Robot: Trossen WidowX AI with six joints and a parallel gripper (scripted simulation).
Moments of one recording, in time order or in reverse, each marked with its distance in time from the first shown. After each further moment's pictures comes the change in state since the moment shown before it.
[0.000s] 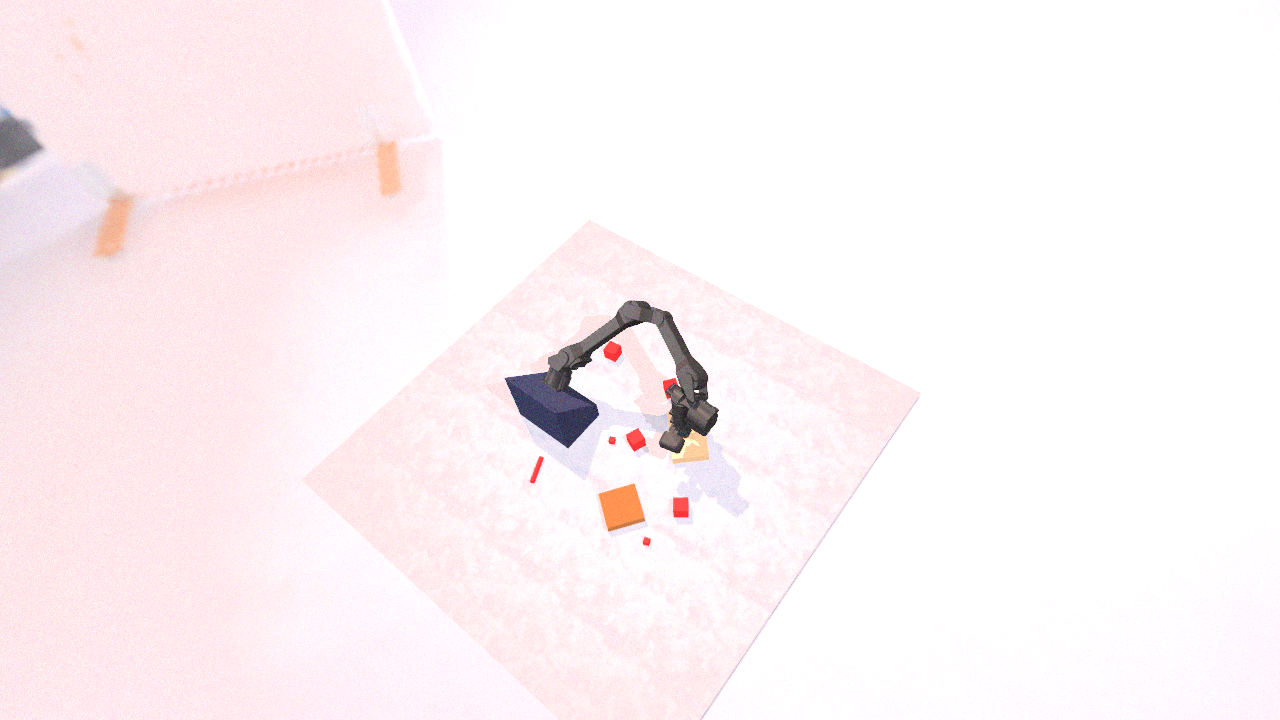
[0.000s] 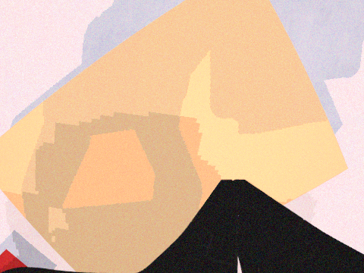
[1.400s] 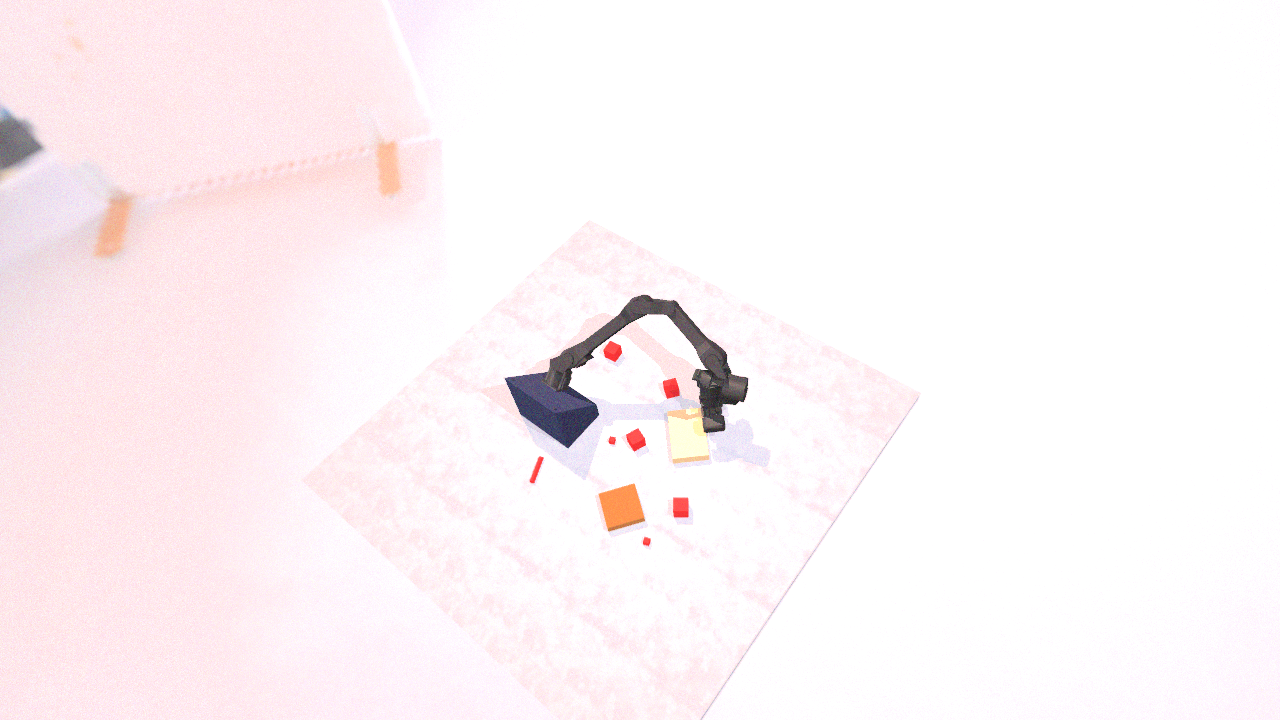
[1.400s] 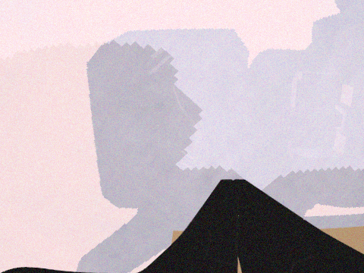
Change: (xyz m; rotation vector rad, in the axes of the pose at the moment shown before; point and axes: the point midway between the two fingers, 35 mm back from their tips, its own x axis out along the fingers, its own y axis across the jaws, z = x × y) arm 0.048 0.121 0.029 -0.550 -0.013 0.039
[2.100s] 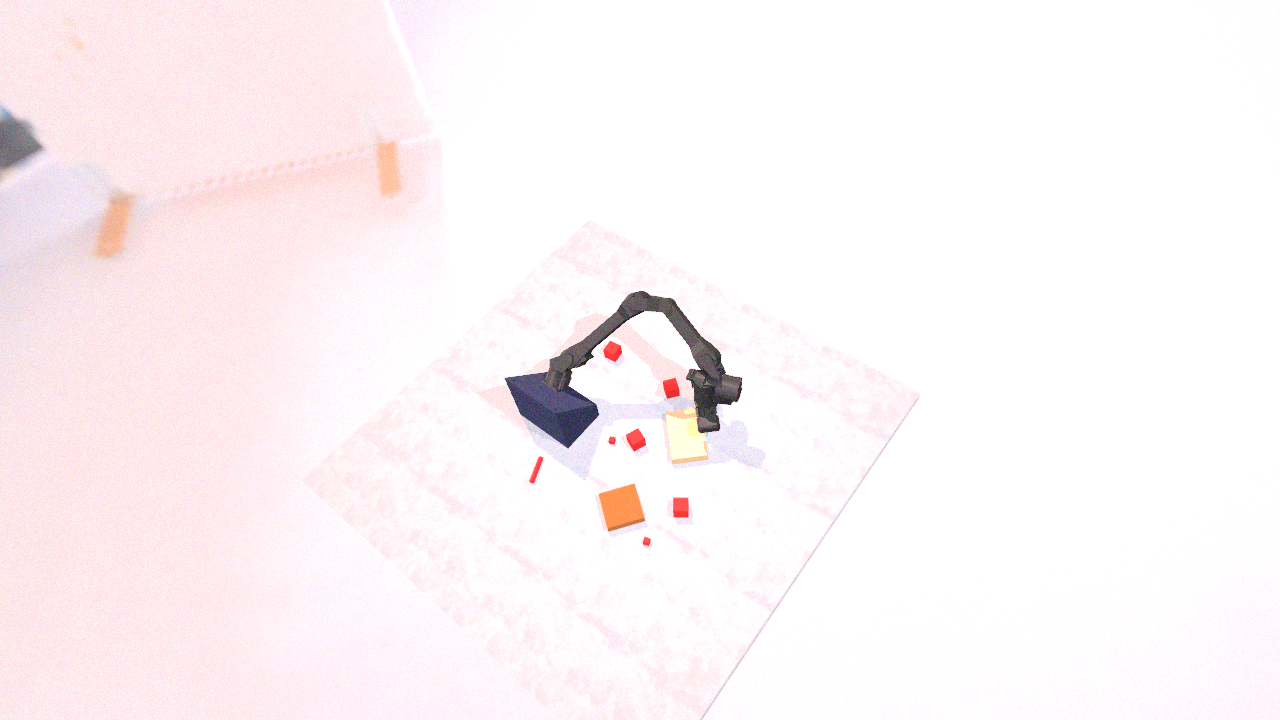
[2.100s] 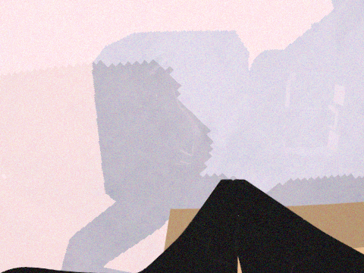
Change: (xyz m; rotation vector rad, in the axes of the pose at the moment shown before) arm -0.002 -0.001 -0.016 -0.004 -0.006 -0.007
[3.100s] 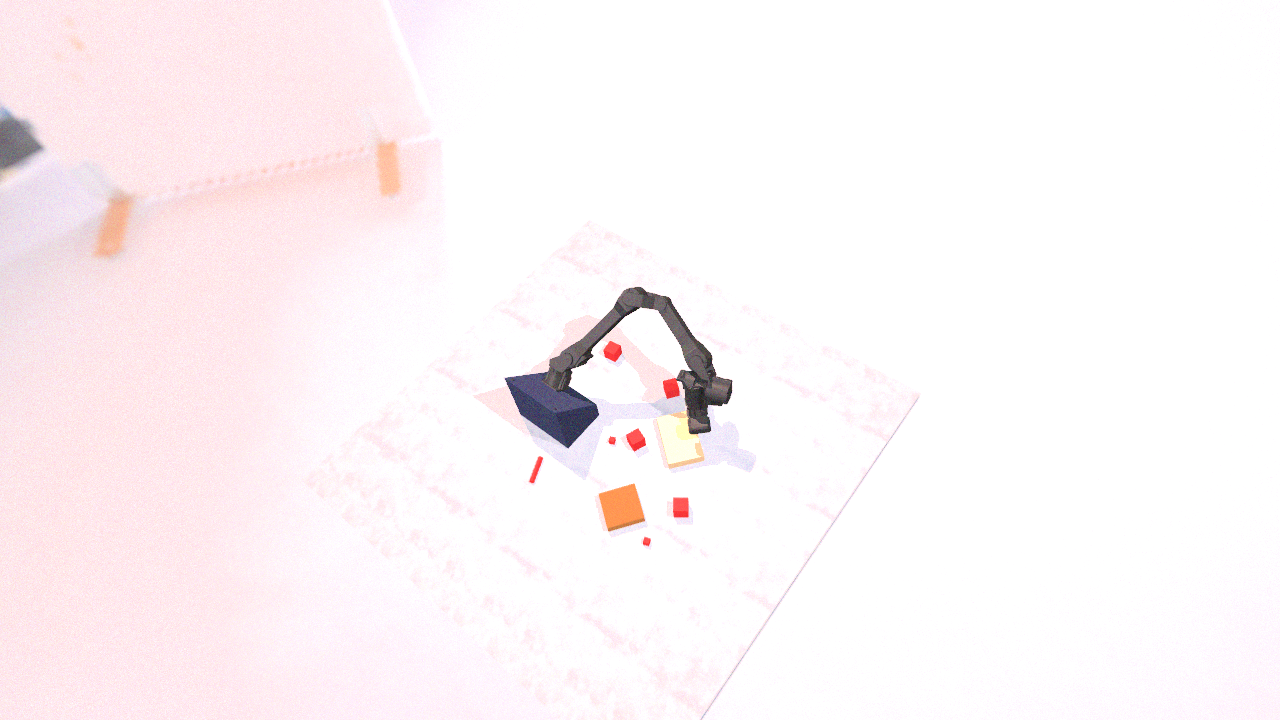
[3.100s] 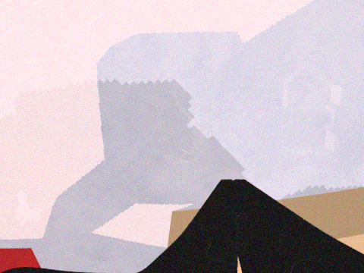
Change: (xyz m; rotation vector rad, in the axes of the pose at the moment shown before) arm -0.002 -0.003 -0.027 -0.003 -0.003 -0.002
